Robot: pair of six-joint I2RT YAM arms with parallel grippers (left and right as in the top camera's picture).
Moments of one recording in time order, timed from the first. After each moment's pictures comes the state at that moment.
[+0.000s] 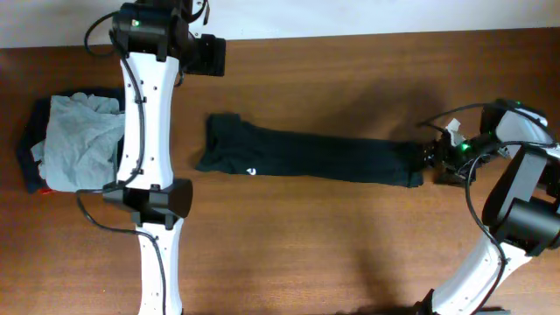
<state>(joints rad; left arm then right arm) -0.18 2.44 3.01 -1.64 -0.01 -0.05 -0.44 2.14 1.48 -1.14 -0.47 -0.19</state>
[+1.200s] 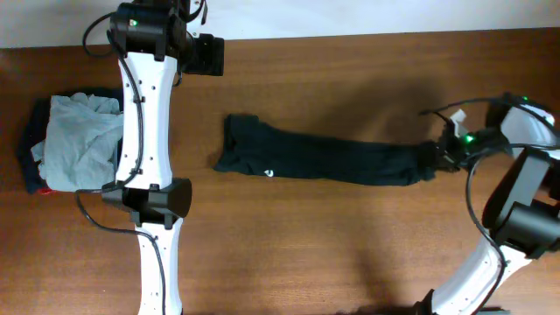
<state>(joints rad) -0.17 2.44 3.01 -1.64 -0.01 -0.05 -0.43 2.12 1.55 -1.19 -0.56 -0.13</state>
